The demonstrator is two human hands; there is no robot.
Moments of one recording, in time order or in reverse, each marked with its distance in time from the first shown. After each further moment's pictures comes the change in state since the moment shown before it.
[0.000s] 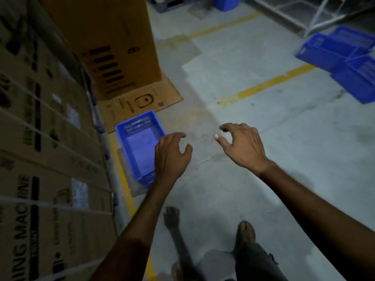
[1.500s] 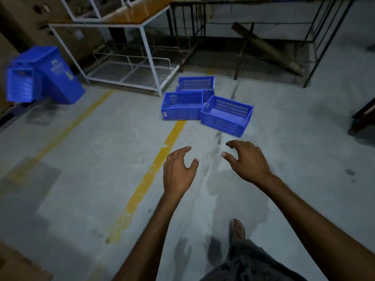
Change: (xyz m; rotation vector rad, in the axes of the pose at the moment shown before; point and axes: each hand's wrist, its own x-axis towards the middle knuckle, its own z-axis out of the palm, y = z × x) left_hand 0.532 0.760 0.626 -0.260 -0.445 0.510; right_hand 0.356 0.896 -0.274 -0.077 0.253 0.712
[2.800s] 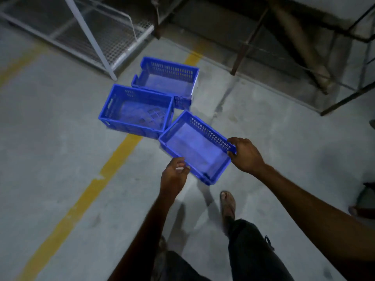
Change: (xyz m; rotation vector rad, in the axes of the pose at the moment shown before) left_hand 0.710 0.086 0.509 -0.430 -0.251 -0.668; right_hand 0.815 0.485 0.127 -0.097 -0.466 0.099
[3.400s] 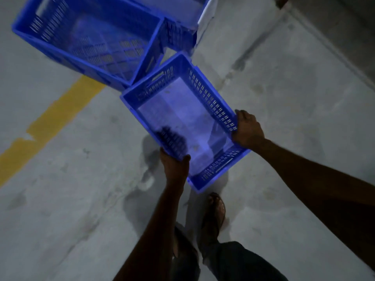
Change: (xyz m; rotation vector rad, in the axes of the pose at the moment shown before) left_hand 0.297 -0.254 0.280 -0.213 0.291 -0.356; right_hand 0.324 0.205 0.274 -0.177 -0.226 -0.011
